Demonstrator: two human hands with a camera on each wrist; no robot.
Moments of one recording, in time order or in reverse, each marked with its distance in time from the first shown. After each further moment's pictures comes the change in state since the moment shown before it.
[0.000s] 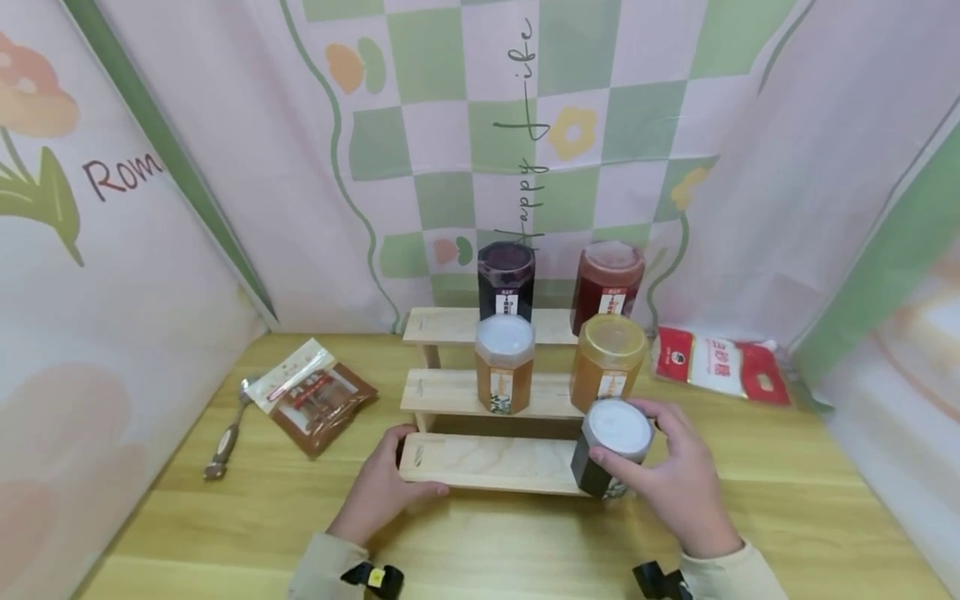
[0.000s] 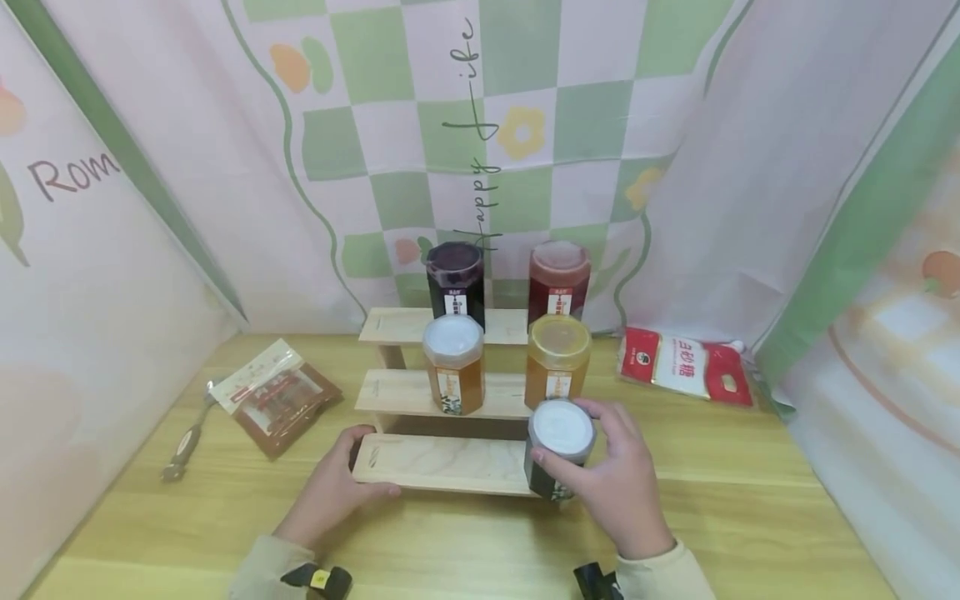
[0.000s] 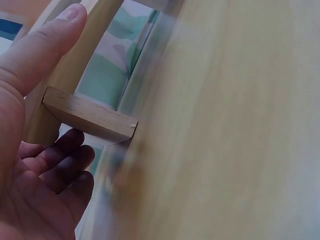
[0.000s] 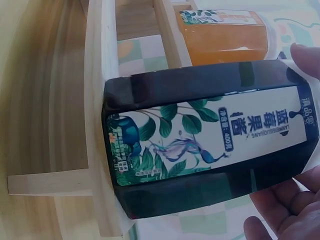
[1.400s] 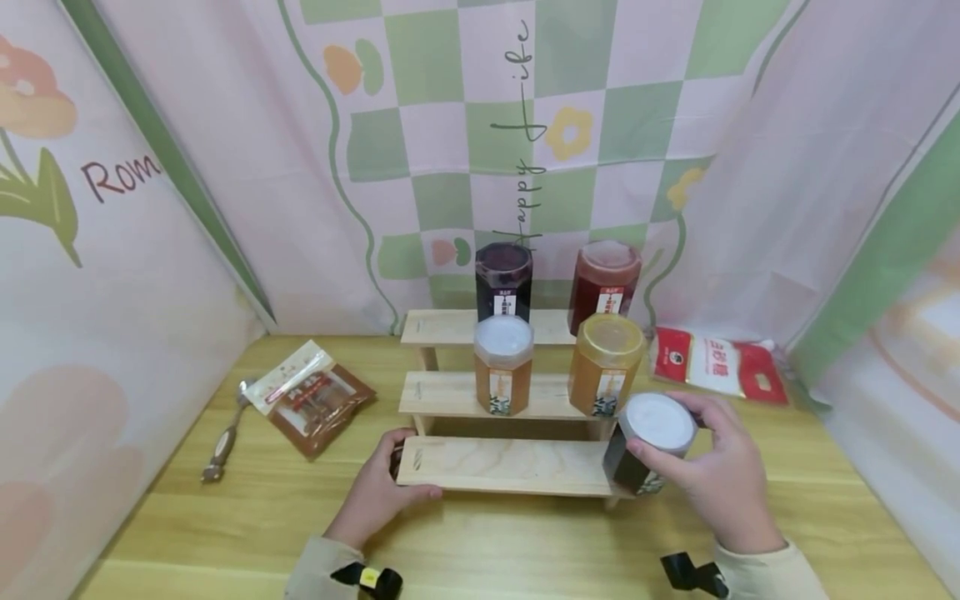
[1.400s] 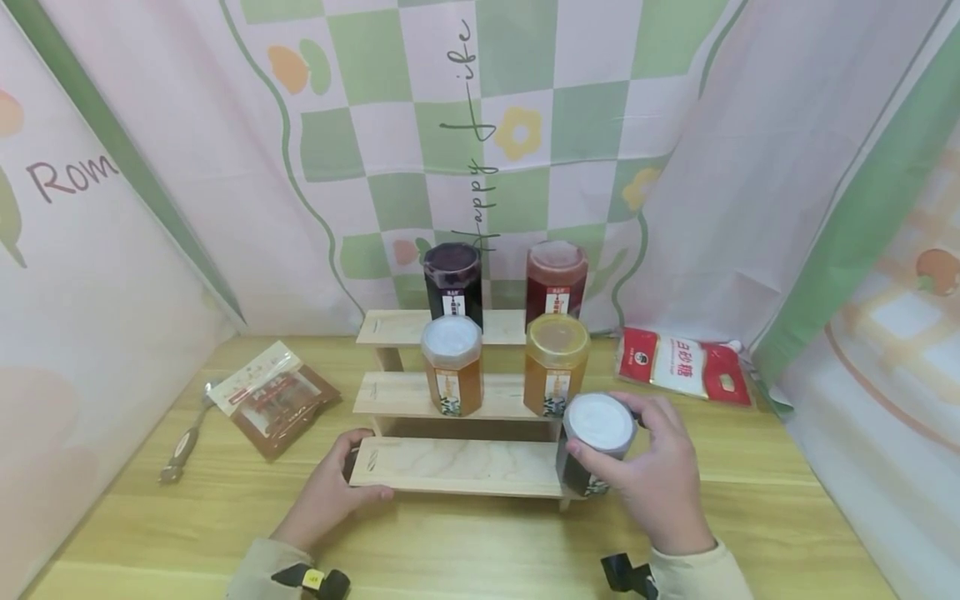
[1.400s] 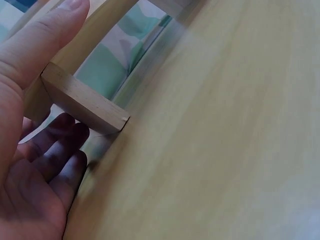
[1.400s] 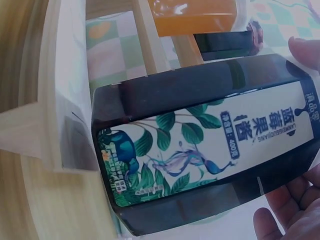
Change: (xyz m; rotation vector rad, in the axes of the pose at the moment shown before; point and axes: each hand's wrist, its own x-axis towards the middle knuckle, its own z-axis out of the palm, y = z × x) left_hand 0.000 -0.012 0.000 -0.174 -0.038 0.019; right_hand 0.007 0.012 -0.030 -0.073 0.153 -0.042
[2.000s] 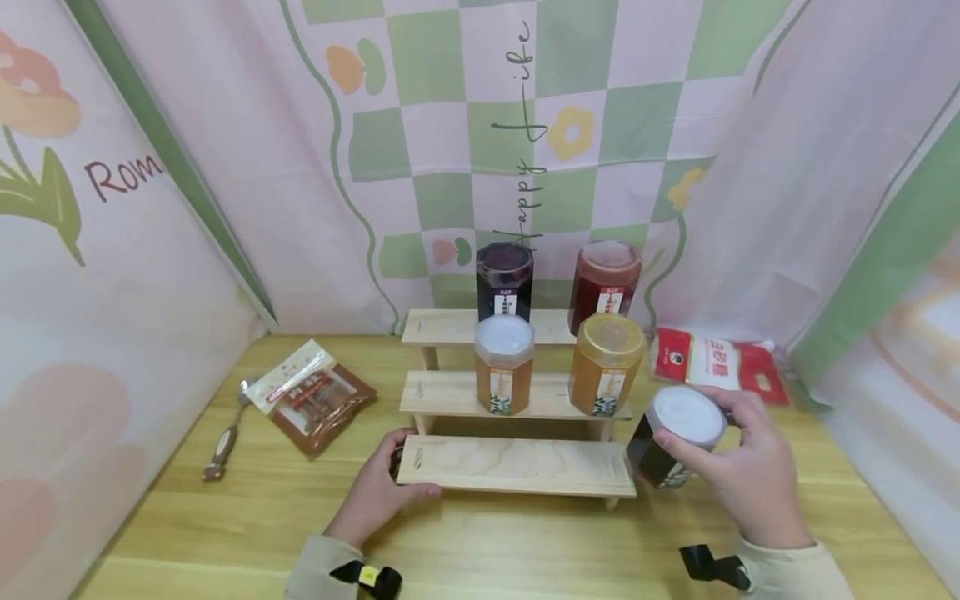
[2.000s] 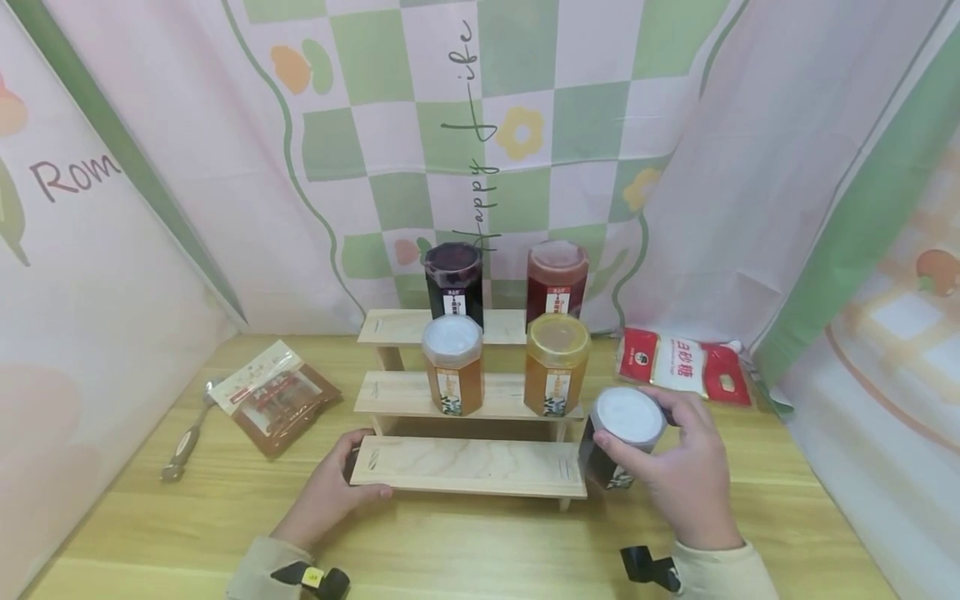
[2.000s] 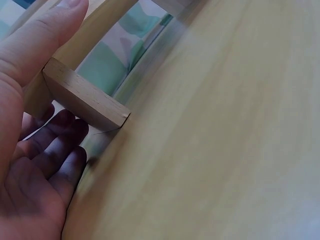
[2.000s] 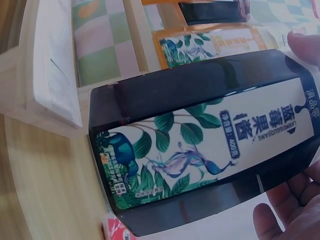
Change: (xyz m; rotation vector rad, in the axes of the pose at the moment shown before) left_hand 0.000 -0.001 -0.001 -0.003 -0.024 -0.010; right_hand 0.007 0.013 -0.018 -0.041 0.033 0.056
